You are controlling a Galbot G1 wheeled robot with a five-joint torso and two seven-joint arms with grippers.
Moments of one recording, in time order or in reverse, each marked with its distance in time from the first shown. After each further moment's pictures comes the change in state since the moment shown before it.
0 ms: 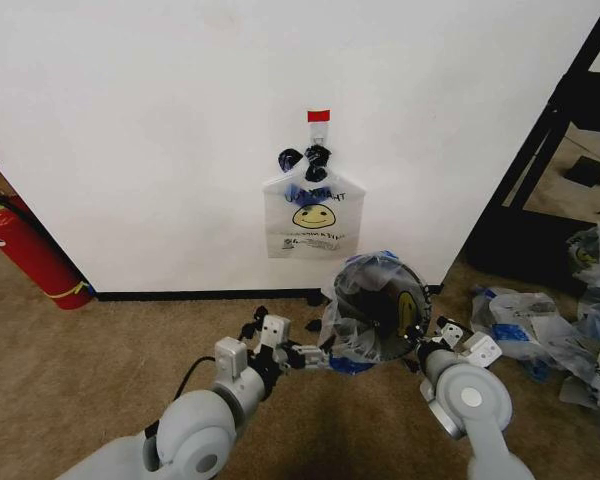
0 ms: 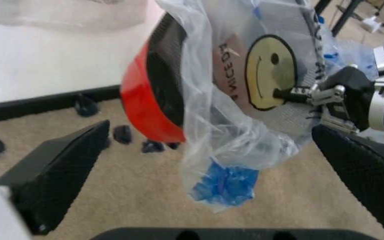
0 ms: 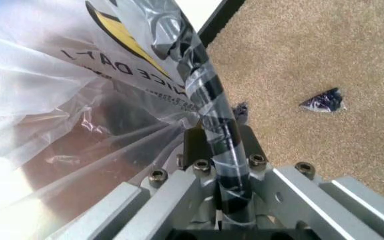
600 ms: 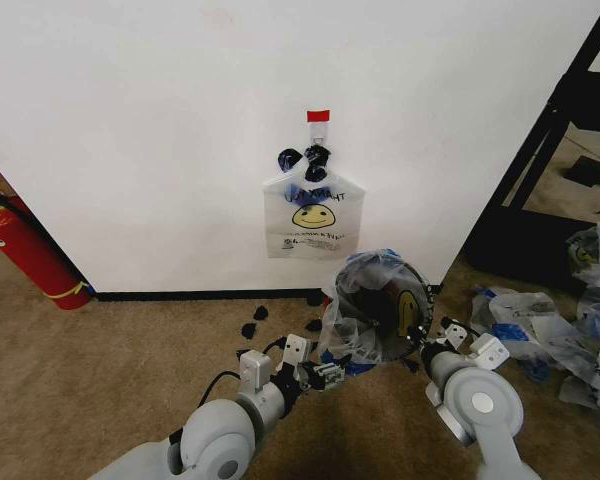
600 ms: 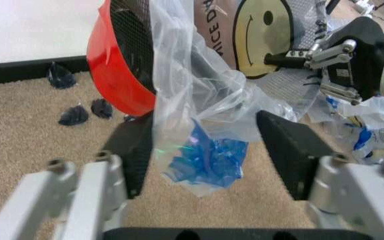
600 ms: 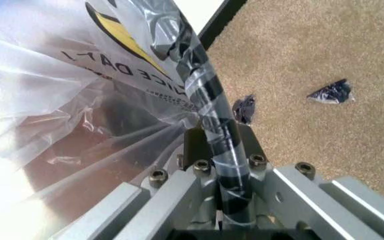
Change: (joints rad) left arm -0.005 -0.035 0.055 0.046 -0.008 0.014 0.006; right arm -0.017 0.020 0.007 0.026 0.013 -0.019 -0.007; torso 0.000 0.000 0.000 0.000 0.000
